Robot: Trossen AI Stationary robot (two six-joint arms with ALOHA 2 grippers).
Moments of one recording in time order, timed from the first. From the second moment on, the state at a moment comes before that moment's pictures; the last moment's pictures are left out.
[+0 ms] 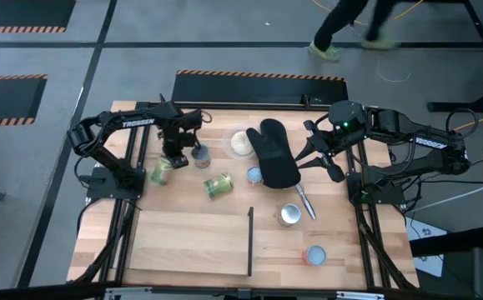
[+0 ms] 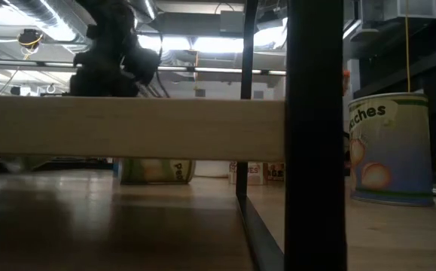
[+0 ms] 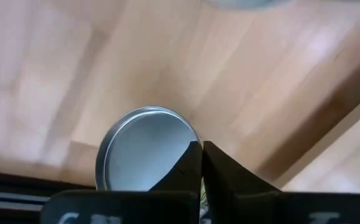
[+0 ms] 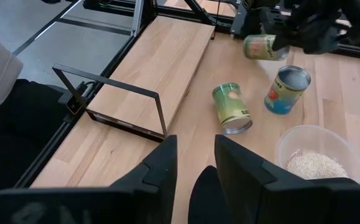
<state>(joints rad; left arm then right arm) 0.55 1.52 1.05 -1.32 0.24 0.07 -0.15 1.09 1.29 -0.85 -0.44 -0.27</state>
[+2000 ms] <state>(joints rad) -1.02 1.34 1.11 -1.20 -0.43 -1.44 -0.15 1.09 1.29 -0.85 -0.44 -0.27</state>
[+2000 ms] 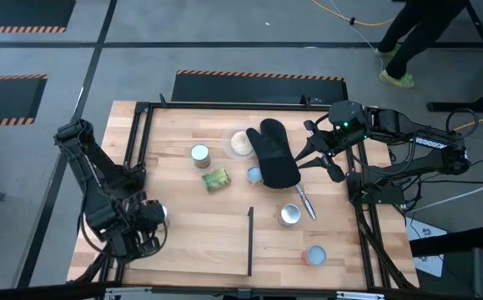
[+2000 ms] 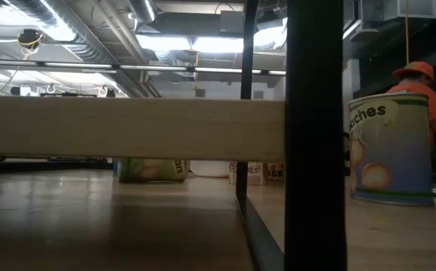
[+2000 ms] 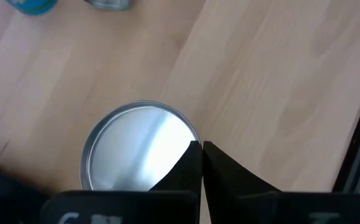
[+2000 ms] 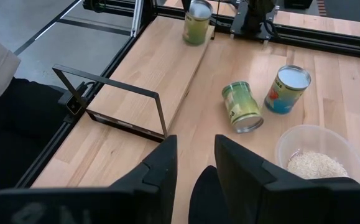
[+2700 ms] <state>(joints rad) -1.03 1.34 1.11 -1.19 -0.32 -1.44 -0.15 1.09 1.29 -0.85 -0.44 -0.27</state>
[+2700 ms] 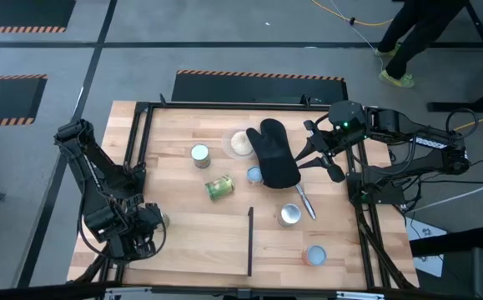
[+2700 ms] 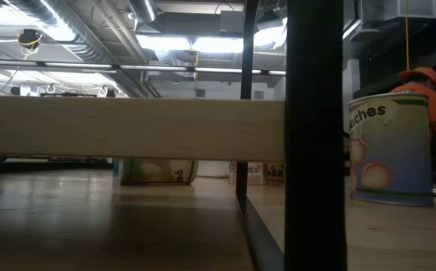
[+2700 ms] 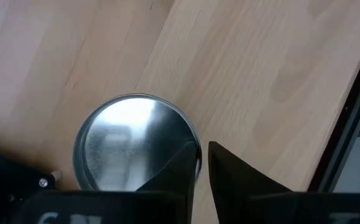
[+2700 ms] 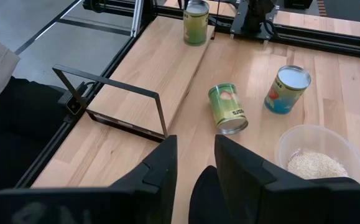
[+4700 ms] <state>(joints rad) -0.91 1.19 1.11 -1.12 -0.66 -1.09 -0.15 1.09 1.29 -0.85 -0.44 -0.27</state>
